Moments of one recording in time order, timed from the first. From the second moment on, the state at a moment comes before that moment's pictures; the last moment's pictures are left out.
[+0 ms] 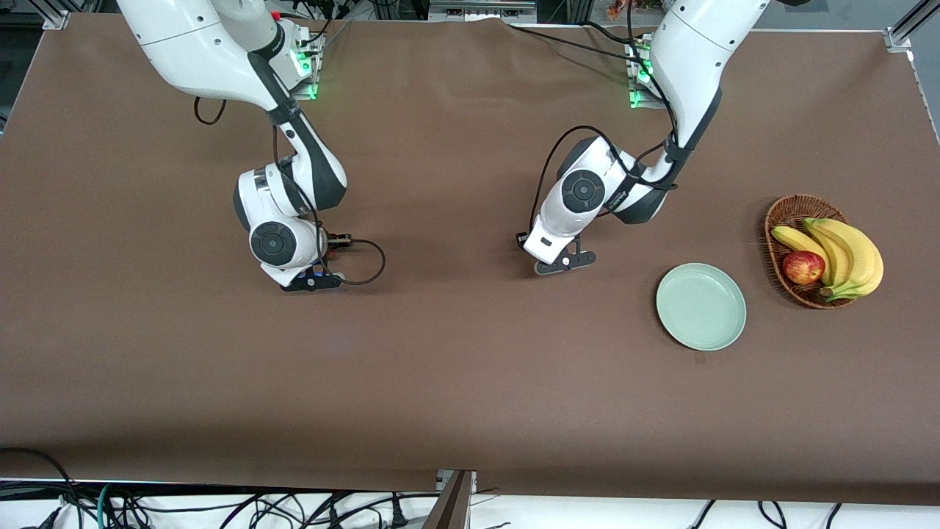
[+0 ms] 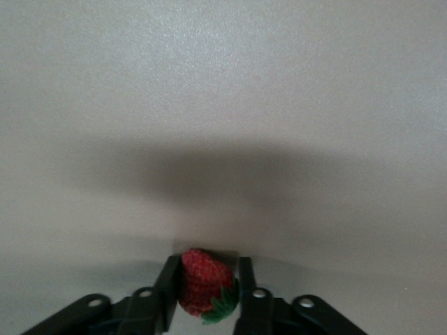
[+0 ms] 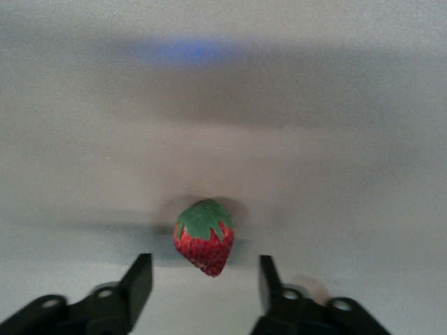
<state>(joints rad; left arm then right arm) -0.32 0.59 -0.29 -1.96 0.03 2.47 -0.84 0.30 0.57 0.06 -1.90 0.01 2.11 0.25</state>
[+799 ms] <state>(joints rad) -0.13 0.51 -0.24 -1.74 0.07 2.07 -0.46 0.34 0.56 0.08 -1.78 0.06 2.15 0.35</state>
